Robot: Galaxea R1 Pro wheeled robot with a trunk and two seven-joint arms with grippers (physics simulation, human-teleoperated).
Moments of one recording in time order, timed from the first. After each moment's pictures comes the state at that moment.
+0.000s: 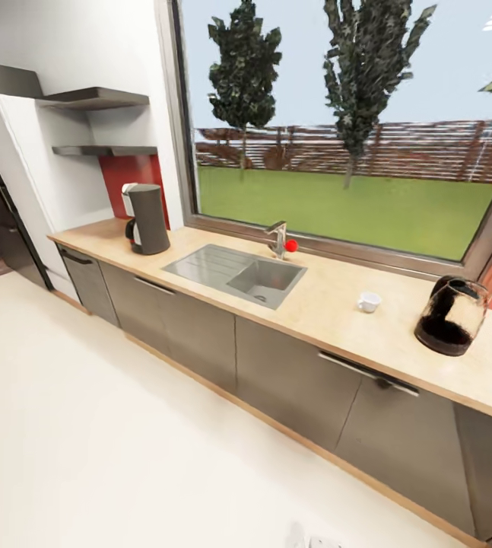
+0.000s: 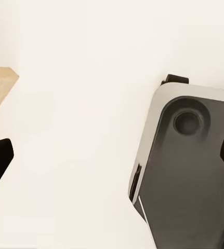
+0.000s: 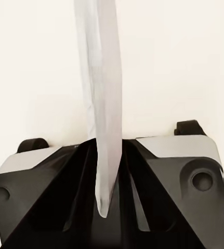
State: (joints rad) left arm -0.11 0.08 0.13 -0.15 0.07 -0.05 0.13; right arm -0.49 0.14 0.40 -0.02 -0.61 0.16 -0.07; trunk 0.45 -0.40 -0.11
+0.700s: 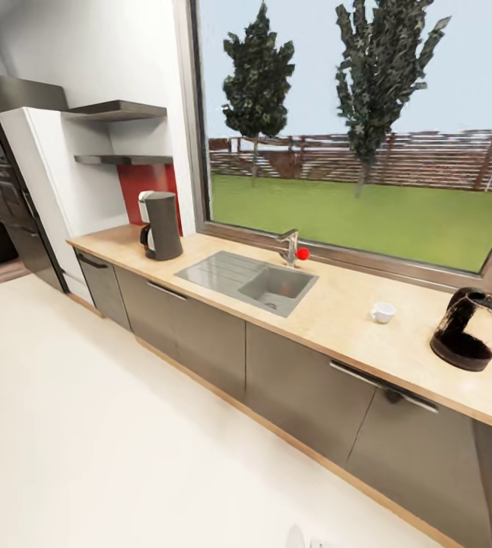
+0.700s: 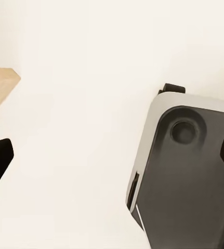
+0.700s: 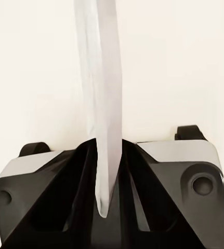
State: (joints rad) left arm -0.11 0.08 0.13 -0.15 0.07 -0.05 0.13; right arm -0.48 0.14 0.40 -0.02 -0.61 0.16 -0.07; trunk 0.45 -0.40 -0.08
